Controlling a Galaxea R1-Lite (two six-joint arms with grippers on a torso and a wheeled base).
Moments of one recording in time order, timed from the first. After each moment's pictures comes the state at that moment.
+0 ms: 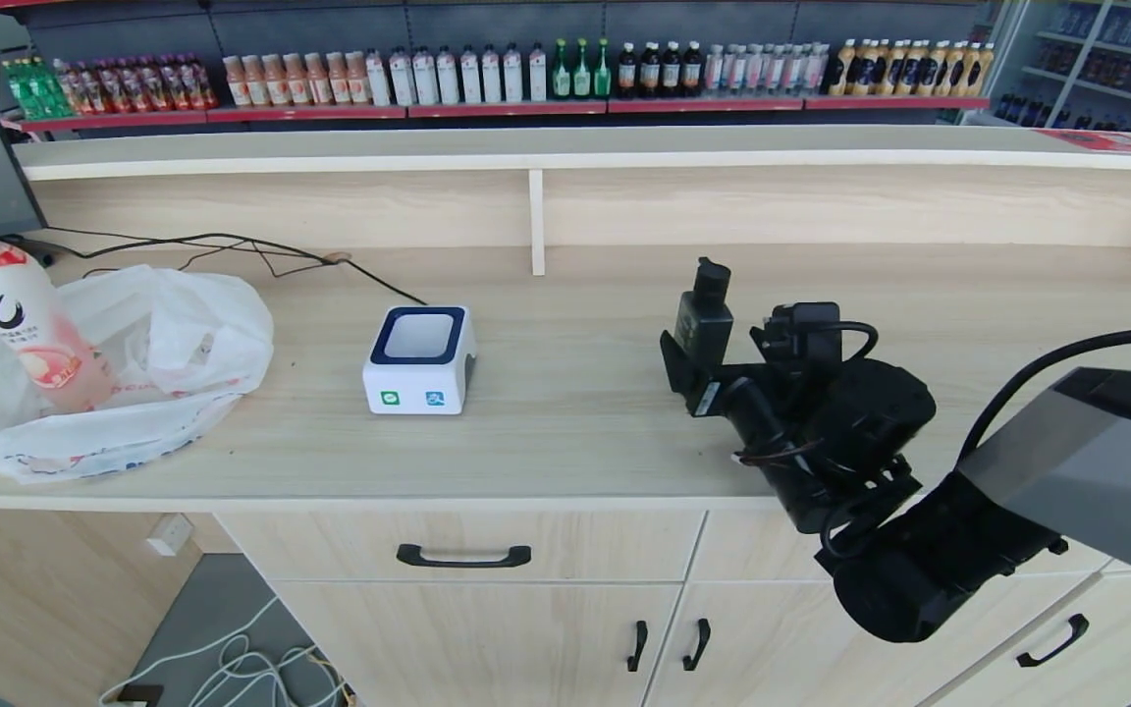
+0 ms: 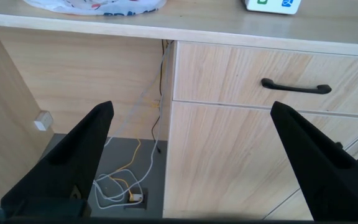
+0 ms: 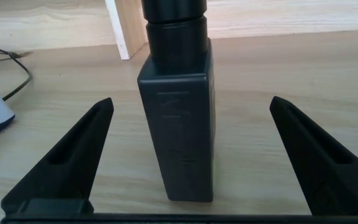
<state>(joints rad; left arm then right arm) 0.00 0.00 0.00 0.00 0.00 0.00 0.52 2.15 -0.85 -1.57 -0.31 0.00</state>
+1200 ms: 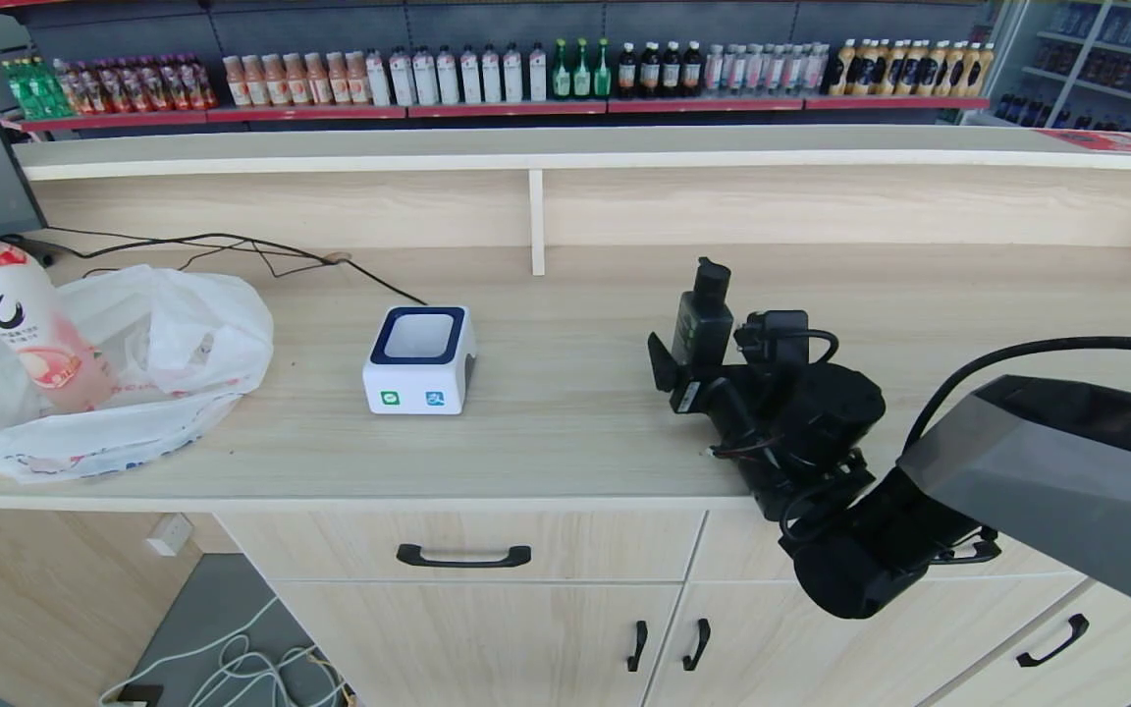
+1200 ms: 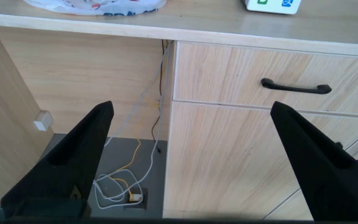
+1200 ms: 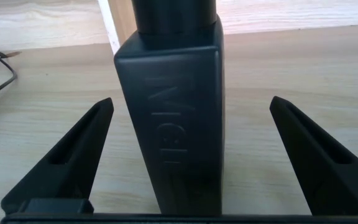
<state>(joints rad) 0.00 0.00 0.00 0.00 0.00 0.00 0.50 2.26 -0.97 -1.57 -0.30 0.00</state>
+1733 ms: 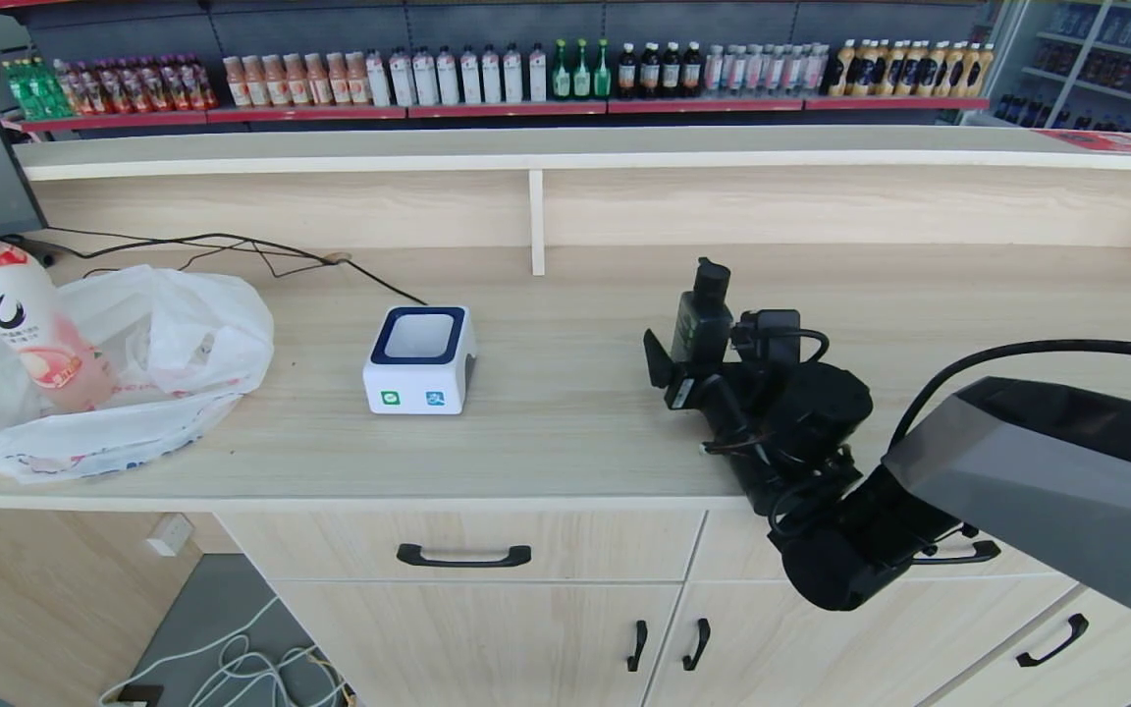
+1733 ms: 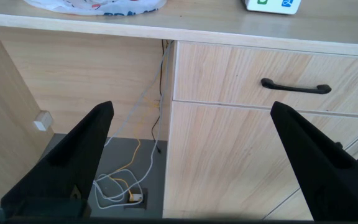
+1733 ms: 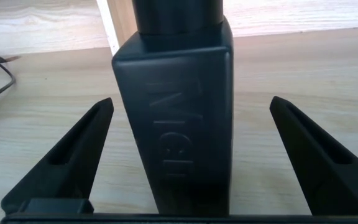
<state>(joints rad) 0.00 0.00 0.00 0.00 0.00 0.00 0.50 2.30 -1.02 -1.57 -0.31 0.00</state>
